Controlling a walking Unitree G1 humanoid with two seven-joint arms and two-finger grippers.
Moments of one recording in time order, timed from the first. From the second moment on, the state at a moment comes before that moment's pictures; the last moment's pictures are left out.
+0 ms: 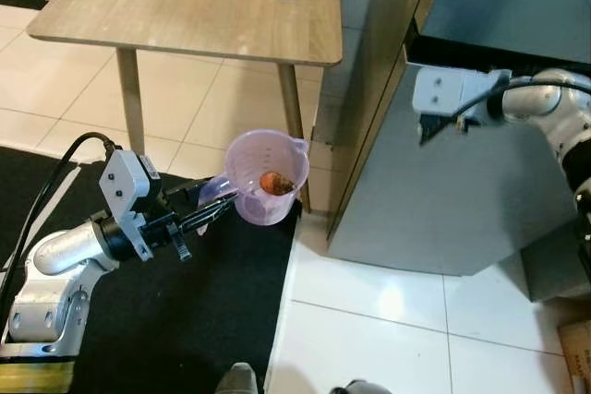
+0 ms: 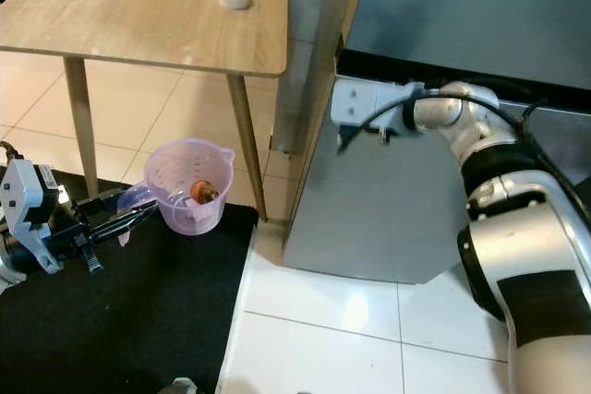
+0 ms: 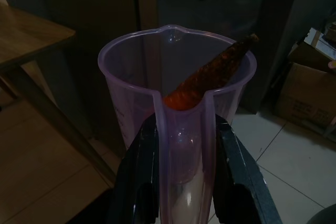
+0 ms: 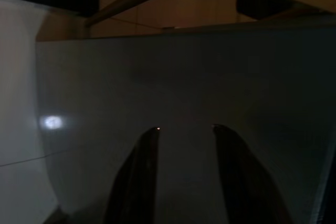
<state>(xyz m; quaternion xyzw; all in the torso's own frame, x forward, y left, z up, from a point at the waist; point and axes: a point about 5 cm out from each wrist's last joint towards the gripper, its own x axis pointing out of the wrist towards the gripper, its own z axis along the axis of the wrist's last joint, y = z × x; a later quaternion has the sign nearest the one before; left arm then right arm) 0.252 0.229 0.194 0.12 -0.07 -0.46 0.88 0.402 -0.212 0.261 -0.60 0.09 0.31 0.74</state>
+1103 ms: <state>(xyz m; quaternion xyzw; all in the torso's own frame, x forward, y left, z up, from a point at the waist) 0.249 0.221 0.203 0.12 -0.08 -0.47 0.87 0.411 -0.210 0.286 -0.61 0.05 0.23 0.76</state>
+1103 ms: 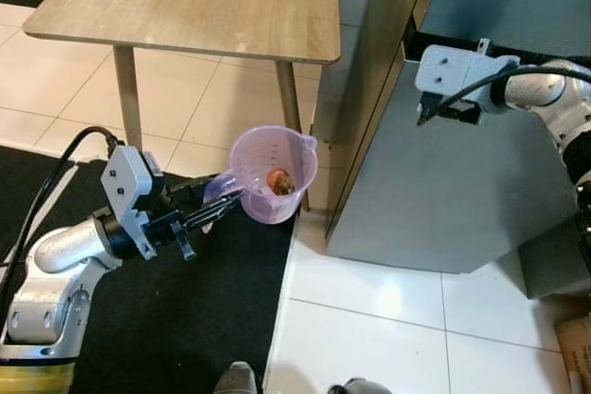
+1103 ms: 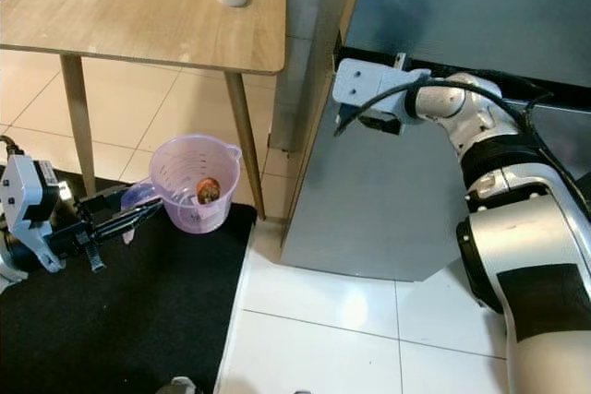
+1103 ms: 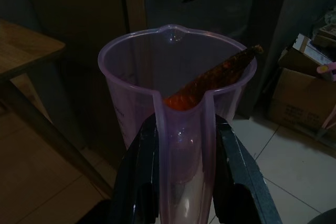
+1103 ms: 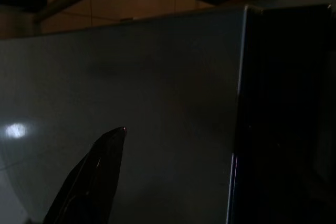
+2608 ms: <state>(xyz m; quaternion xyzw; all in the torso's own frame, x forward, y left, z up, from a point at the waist) 0.242 0.209 0.220 0.13 -0.11 -0.48 0.86 0.402 -0.229 0.290 -0.66 0.17 0.28 0.68</state>
